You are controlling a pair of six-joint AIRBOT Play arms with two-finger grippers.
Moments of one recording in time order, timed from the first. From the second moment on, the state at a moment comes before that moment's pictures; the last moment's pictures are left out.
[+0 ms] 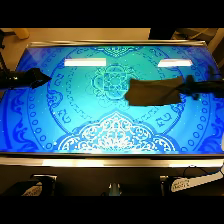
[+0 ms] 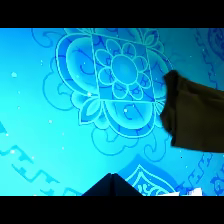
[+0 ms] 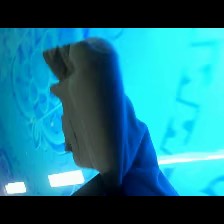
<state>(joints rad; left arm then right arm) 0.04 -1.10 1.34 0.99 -1.11 -1.52 -0.55 -1.71 1.58 -0.75 1.31 1.46</state>
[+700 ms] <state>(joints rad) 0.04 -1.10 1.34 0.98 -1.11 -1.52 -1.07 -1.59 1.35 -1.33 1.56 1.58</state>
